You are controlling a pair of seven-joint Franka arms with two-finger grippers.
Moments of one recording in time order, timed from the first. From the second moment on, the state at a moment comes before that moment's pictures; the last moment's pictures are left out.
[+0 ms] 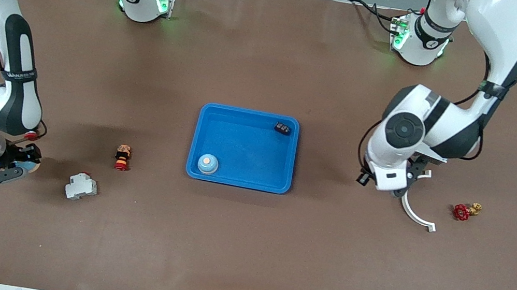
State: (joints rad) left arm -0.10 0.38 -0.28 -1.95 0.25 2.15 -1.56; right arm -0.10 0.71 -0.11 -1.54 -0.06 2.24 -0.67
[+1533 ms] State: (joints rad) left arm 0.03 0.50 -0.30 -1.99 0.32 2.30 -1.53; right arm -0.10 0.73 -0.06 -1.38 0.11 1.98 -0.56
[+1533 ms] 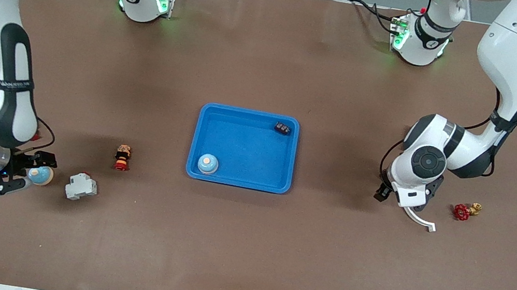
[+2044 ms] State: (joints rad) left arm -0.05 0.50 -0.43 -1.87 0.32 2.30 -1.83; right arm 0.24 0.55 -0.03 -1.38 0.12 1.78 0.32
